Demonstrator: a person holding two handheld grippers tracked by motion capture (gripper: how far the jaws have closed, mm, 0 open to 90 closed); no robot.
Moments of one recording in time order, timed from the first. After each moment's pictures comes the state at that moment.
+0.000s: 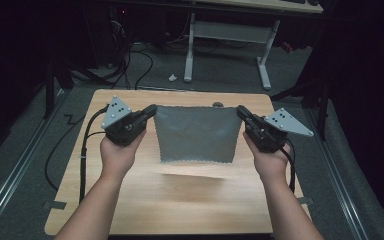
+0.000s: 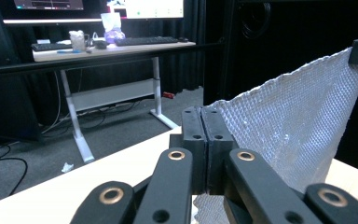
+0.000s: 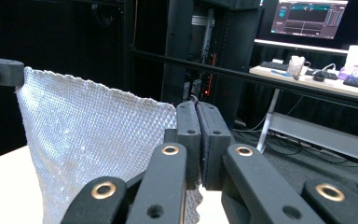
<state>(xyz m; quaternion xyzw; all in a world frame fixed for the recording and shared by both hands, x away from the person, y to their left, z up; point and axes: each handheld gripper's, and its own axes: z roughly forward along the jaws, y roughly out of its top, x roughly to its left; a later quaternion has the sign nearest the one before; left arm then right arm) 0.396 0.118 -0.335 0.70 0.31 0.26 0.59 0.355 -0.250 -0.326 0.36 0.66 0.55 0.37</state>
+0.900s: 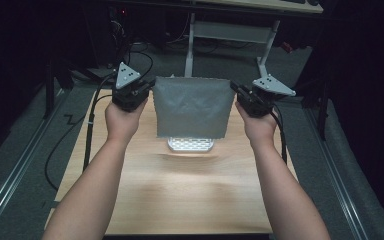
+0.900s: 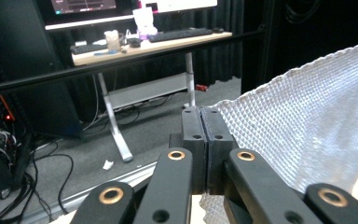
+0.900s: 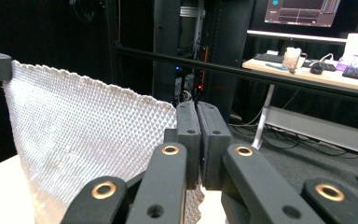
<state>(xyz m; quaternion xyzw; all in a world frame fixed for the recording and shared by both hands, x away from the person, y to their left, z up) 0.479 0.108 -0.312 0.71 0.33 0.31 0.54 0.449 -0.244 -0.313 0.39 0.65 0.54 0.36</state>
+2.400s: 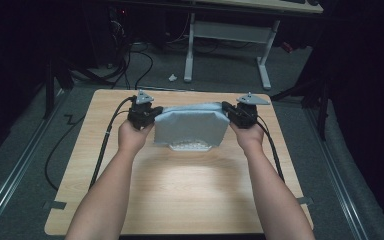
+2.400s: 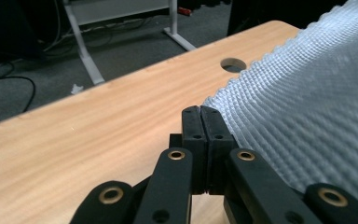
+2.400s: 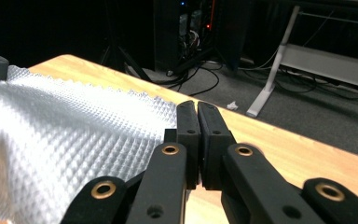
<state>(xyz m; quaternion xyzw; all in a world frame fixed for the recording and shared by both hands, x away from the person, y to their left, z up) 0.517 0.095 -0.428 0.78 0.37 0.20 0.46 0.495 -0.251 -0.418 0.43 0.71 0.47 0.29</state>
